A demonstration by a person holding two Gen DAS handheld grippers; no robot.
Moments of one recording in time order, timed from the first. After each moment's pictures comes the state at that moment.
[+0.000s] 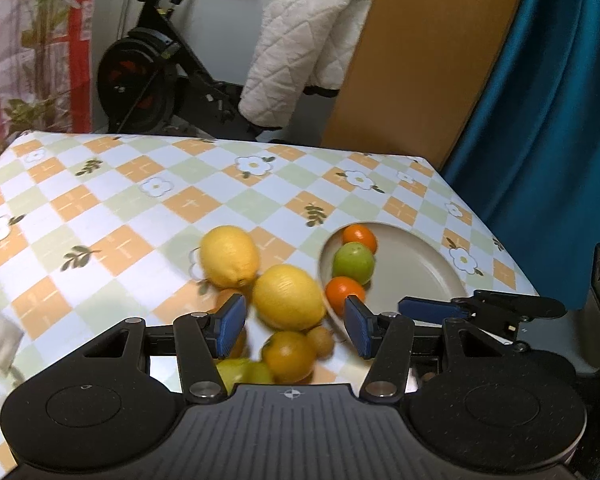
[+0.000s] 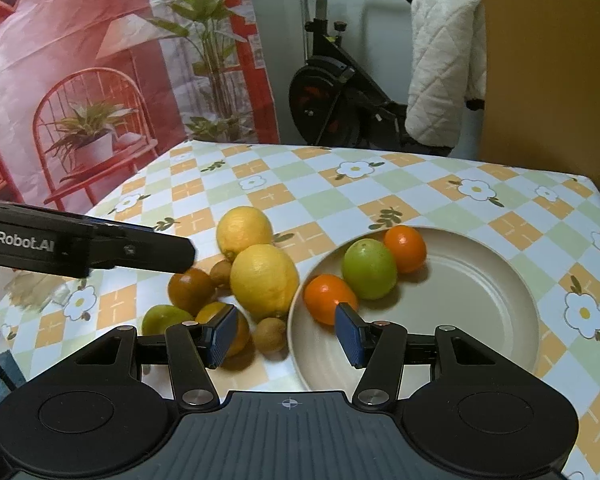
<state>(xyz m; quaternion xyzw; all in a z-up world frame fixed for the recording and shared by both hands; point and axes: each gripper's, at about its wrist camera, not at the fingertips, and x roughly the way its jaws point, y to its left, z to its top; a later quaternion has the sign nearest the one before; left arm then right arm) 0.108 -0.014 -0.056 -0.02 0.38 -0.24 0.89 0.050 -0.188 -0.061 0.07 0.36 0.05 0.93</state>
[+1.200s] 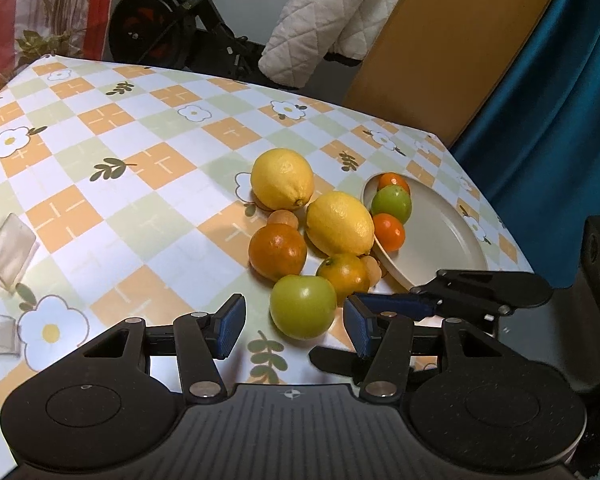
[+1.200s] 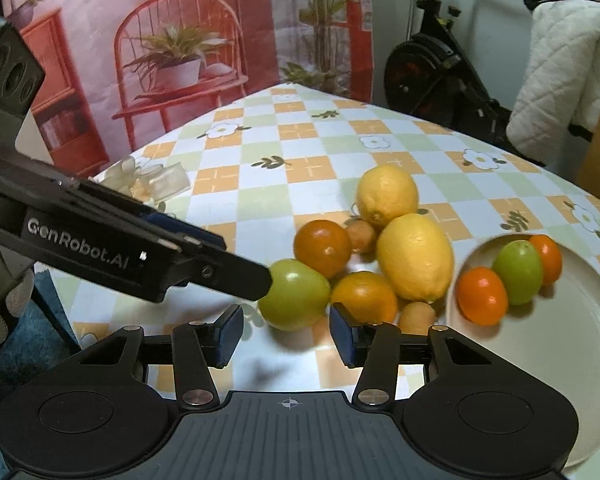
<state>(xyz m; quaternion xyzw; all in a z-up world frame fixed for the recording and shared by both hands) 0.103 0.046 -0.100 -0.07 0.43 -0.25 0.86 0.065 -0.091 -0.079 -0.02 0.41 0.17 0.90</state>
